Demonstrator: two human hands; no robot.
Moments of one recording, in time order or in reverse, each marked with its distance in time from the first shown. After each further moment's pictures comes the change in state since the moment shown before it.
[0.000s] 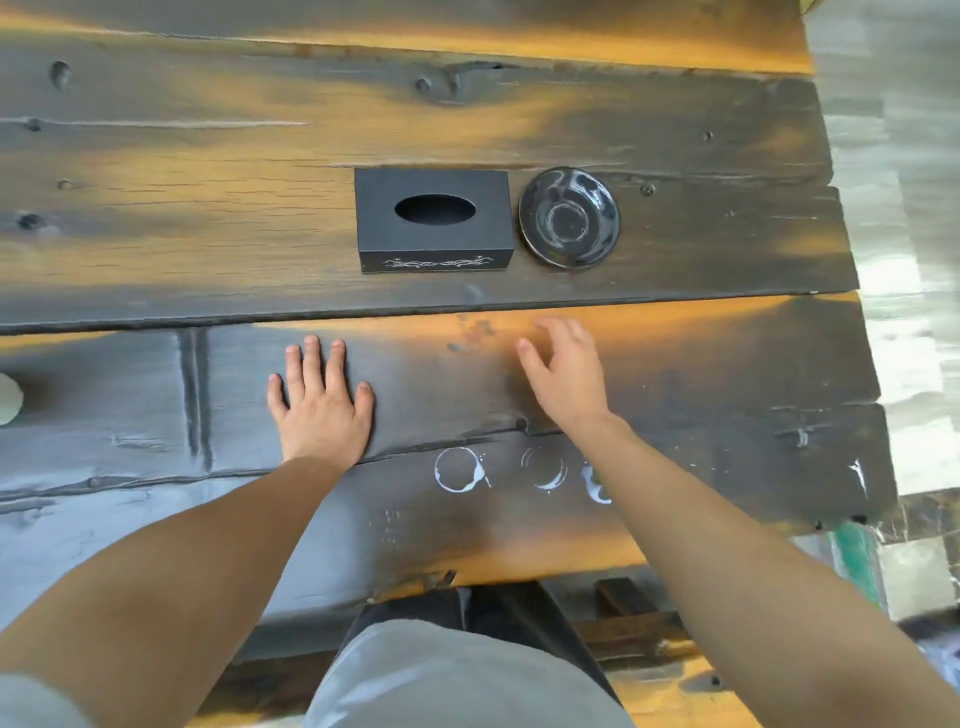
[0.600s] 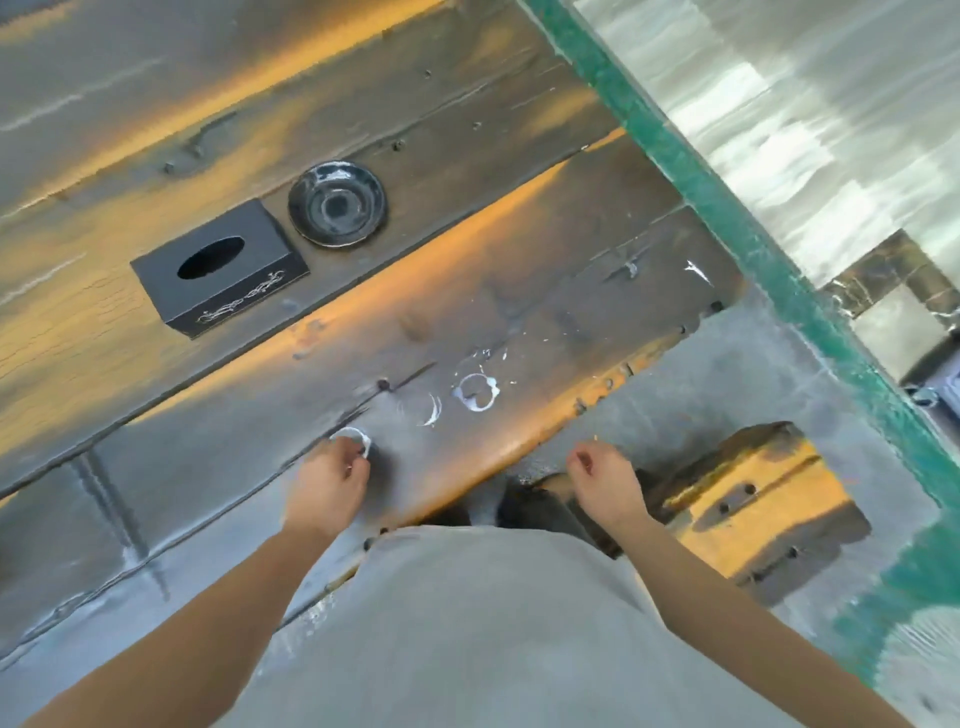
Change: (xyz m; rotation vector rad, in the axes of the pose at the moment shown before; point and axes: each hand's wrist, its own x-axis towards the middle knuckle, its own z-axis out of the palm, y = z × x) left_hand -0.144 0.100 -0.022 -0.031 -0.349 0.402; right_hand -0.296 0.180 -0.040 0.265 0.003 0.653
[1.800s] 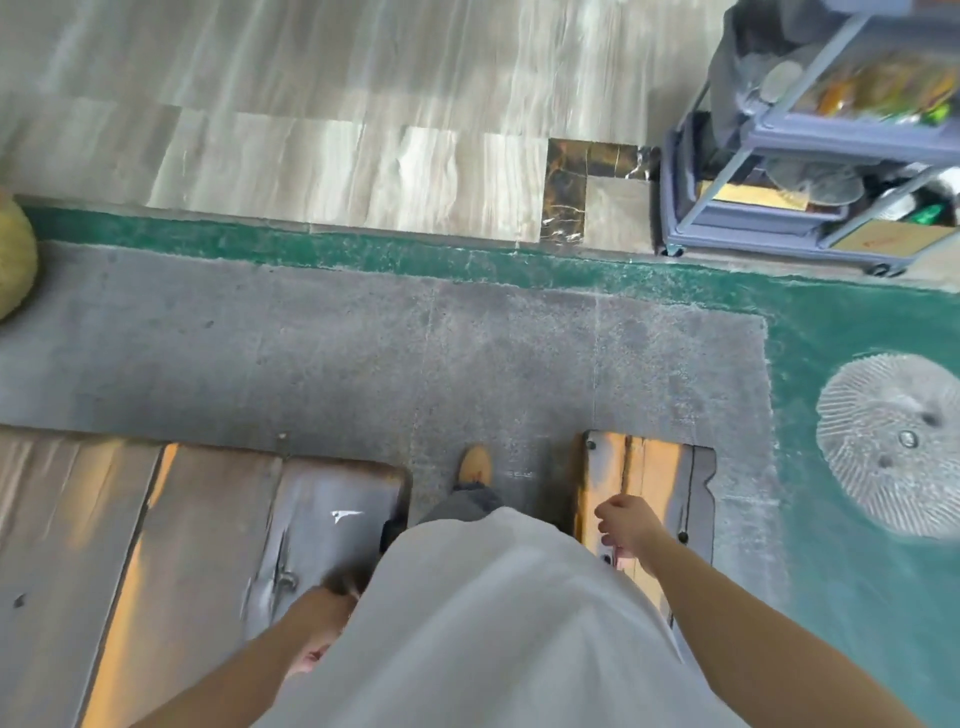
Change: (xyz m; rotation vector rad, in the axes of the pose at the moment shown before) left_hand 0.204 0.476 0.216 0.590 -0.650 -0.099; right_hand 0.132 0.351 -0.270 0.947 0.106 0.903
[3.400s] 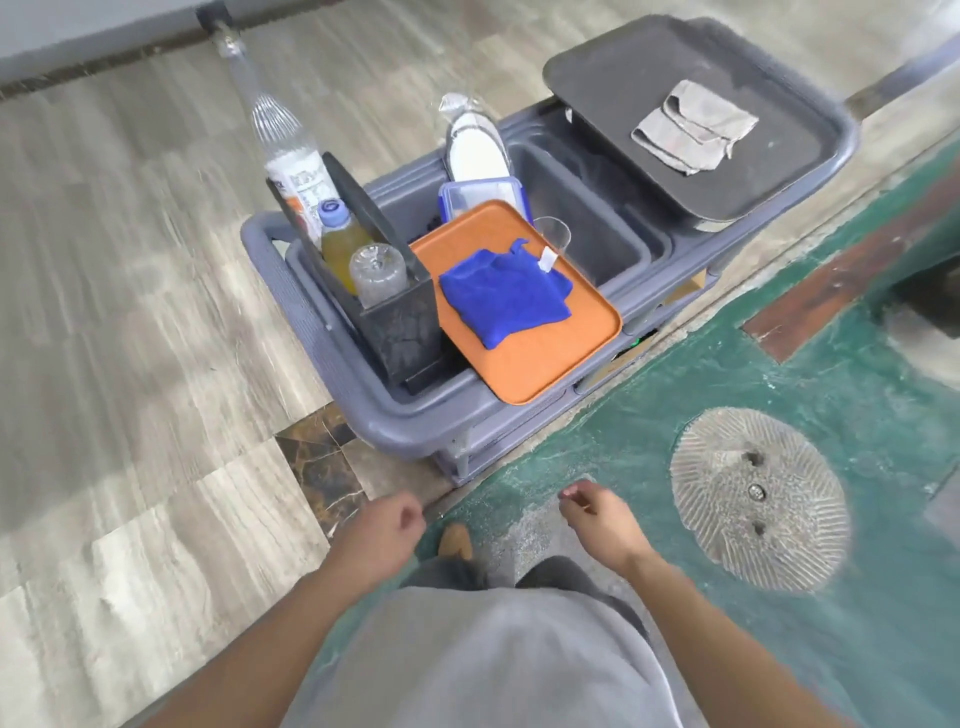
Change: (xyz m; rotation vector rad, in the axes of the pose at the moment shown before) left_hand -0.117 1.106 -0.002 0.803 0.009 1.015; right_hand 0.245 -0.346 -0.645 0.405 0.425 -0.174
